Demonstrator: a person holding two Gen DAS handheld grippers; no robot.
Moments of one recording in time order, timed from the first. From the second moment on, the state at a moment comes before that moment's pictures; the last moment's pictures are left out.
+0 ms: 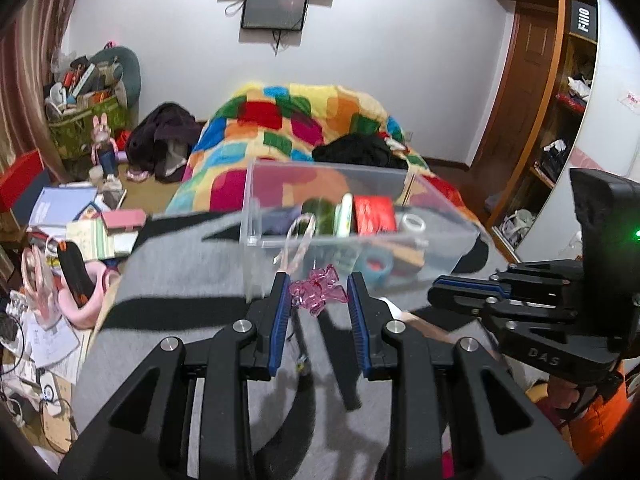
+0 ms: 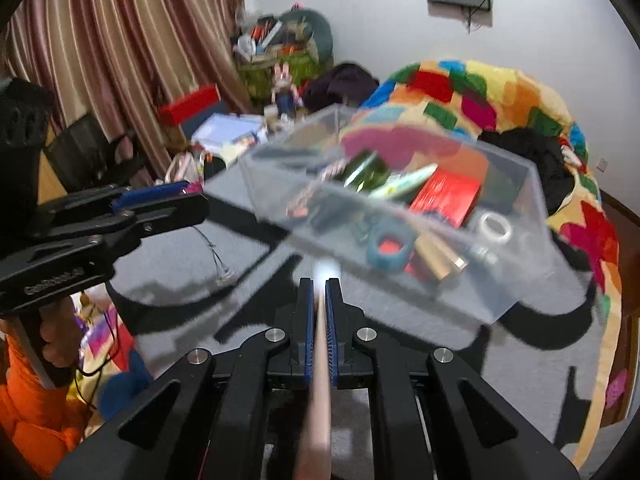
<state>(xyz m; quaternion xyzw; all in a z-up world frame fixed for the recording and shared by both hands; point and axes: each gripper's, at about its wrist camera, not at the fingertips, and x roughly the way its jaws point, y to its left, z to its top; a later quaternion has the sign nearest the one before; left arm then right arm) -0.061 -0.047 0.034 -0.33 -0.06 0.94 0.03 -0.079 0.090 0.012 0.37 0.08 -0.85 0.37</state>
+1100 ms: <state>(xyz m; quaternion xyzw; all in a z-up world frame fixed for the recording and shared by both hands) -0.137 -0.055 0.078 -0.28 -0.08 0.96 0.00 -0.099 0.090 0.013 0.37 0.09 -0.86 0.34</state>
